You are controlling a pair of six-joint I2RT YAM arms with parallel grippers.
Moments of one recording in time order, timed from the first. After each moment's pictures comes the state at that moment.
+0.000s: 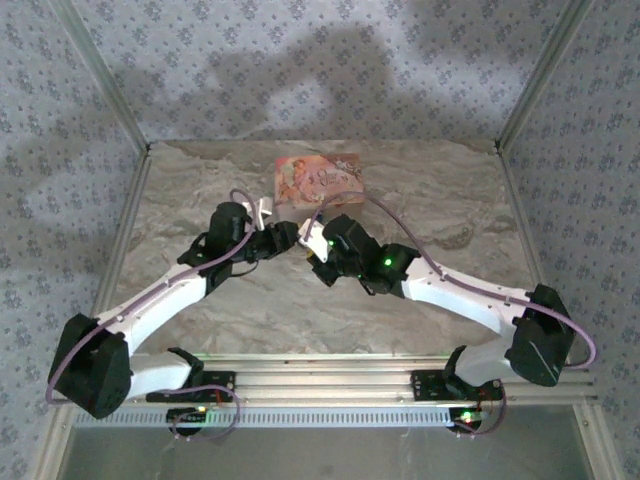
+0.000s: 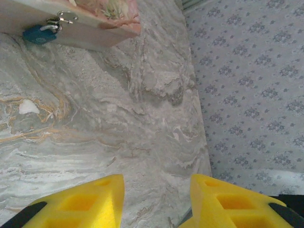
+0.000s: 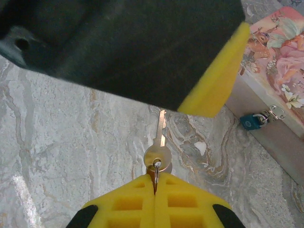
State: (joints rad) left arm -0.53 1.22 0.74 0.02 0.48 -0.92; right arm 0.96 1.38 1.06 -0.36 0.07 -0.14
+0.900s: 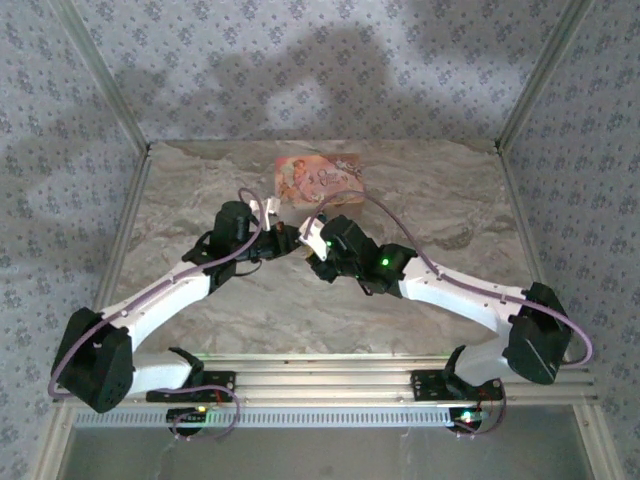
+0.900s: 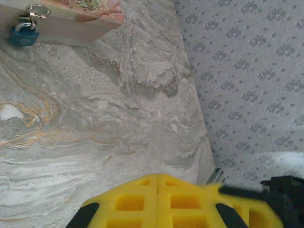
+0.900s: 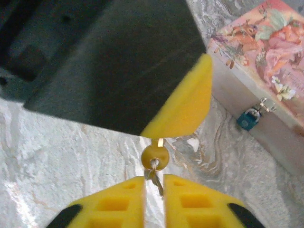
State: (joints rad) left arm -0.55 1.24 0.76 0.04 0.51 -0.82; right arm 0.96 1.40 1.06 -0.34 0.12 -0.09
